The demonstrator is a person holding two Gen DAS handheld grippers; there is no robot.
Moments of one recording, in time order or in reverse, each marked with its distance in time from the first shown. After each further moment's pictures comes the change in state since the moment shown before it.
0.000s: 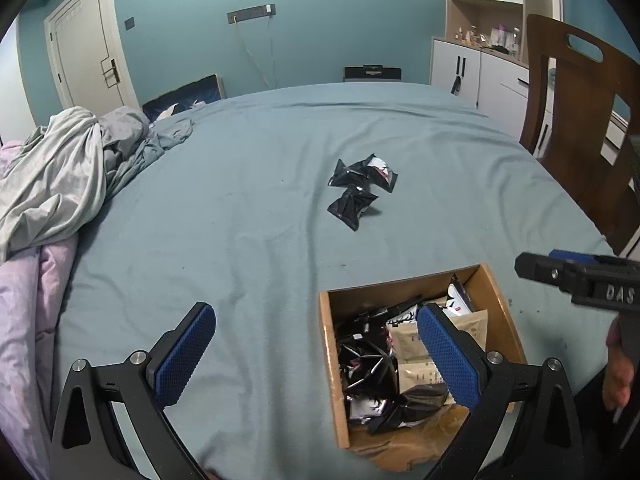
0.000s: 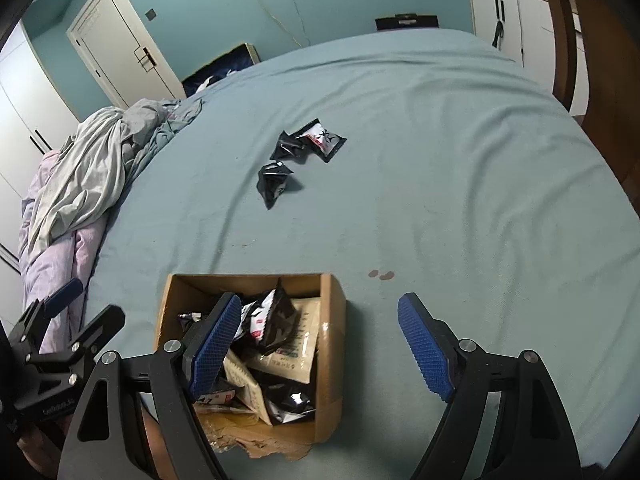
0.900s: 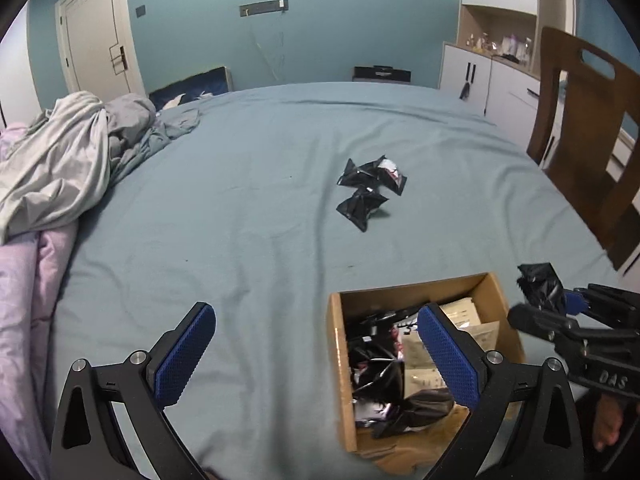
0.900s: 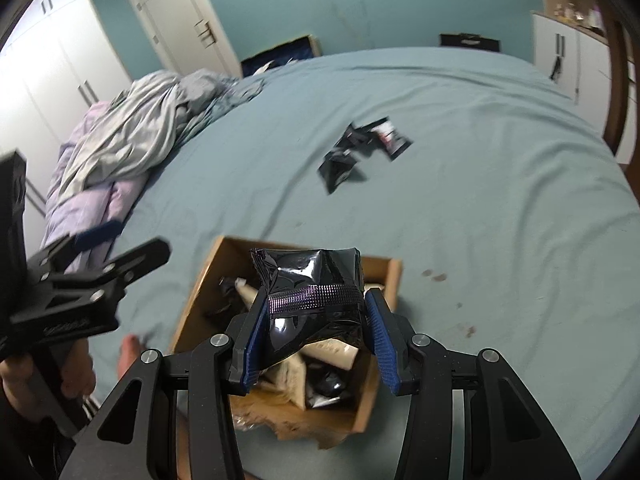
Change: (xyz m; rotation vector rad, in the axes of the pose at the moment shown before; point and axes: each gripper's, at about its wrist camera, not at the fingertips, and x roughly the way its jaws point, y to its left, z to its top) left arm 0.006 0.012 0.002 -0.043 0.009 0.001; right arm -0.005 0.034 -0.038 -0.198 0.002 0.122
